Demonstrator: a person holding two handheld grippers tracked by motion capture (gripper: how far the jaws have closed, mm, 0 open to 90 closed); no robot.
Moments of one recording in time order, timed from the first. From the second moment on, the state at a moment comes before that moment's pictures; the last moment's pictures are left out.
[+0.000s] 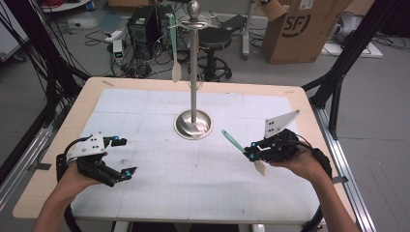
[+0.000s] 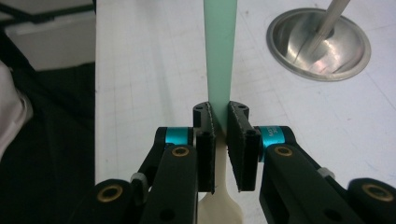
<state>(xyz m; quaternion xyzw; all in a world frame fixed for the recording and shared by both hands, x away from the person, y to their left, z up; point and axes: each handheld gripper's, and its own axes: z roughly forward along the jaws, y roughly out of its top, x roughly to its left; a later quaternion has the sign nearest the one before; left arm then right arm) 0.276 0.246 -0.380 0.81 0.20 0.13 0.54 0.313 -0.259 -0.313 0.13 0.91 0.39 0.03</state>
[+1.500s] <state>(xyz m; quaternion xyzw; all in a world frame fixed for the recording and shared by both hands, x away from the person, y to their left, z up) 0.276 0.248 -0.379 0.80 0.20 0.13 0.54 0.364 -0.257 -0.216 0.19 0.85 0.49 0.05</state>
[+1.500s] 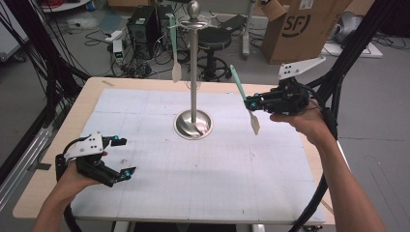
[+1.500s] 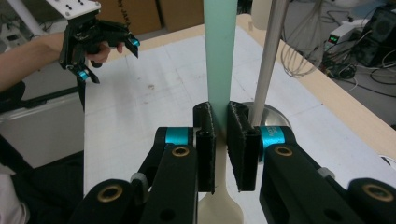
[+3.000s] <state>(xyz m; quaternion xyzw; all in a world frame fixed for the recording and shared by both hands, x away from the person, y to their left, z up) 0.279 0.252 -0.384 0.81 0.21 0.13 0.53 0.439 -0.234 -0.150 0.18 0.87 0.46 0.07</state>
